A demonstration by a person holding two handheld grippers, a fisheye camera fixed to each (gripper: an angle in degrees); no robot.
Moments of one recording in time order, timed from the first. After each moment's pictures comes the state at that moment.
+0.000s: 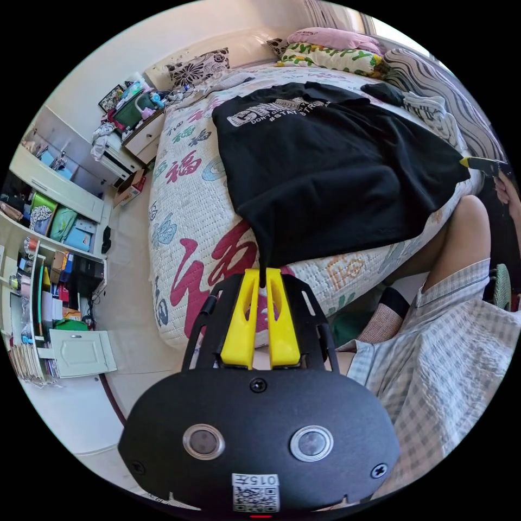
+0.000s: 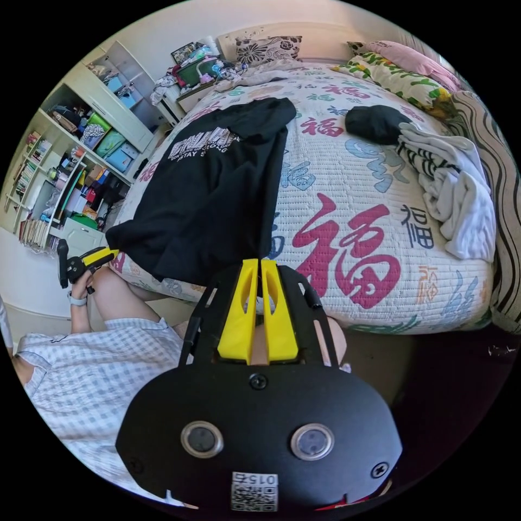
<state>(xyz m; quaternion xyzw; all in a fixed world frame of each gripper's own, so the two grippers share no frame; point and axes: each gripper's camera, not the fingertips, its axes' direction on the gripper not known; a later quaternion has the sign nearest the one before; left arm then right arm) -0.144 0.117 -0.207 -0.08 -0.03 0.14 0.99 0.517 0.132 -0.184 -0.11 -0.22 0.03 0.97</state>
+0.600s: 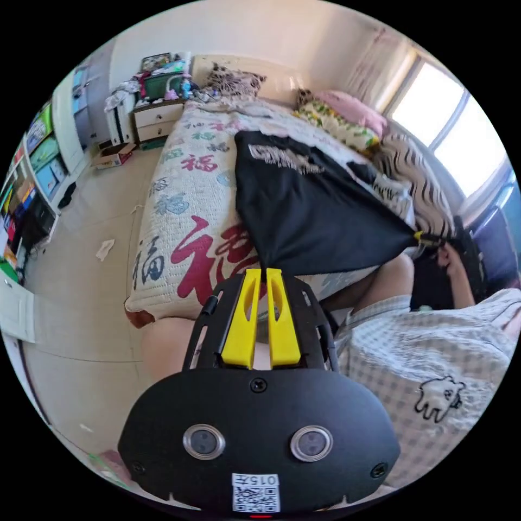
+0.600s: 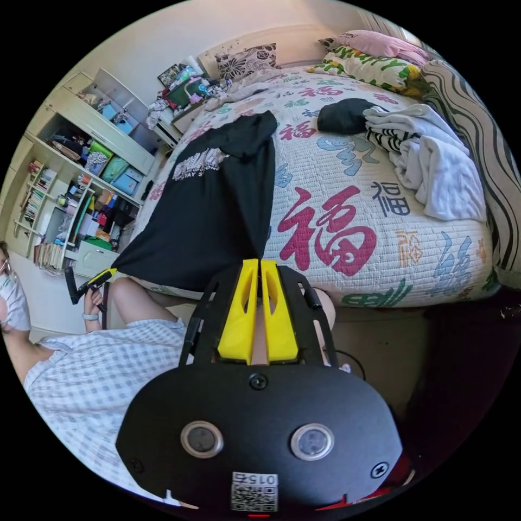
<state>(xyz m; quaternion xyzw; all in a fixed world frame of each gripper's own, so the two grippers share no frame) -0.277 0.183 -0.302 0.03 0.17 -0.03 0.98 0.598 0.180 -0.254 -0.07 -0.28 0.09 0.95</state>
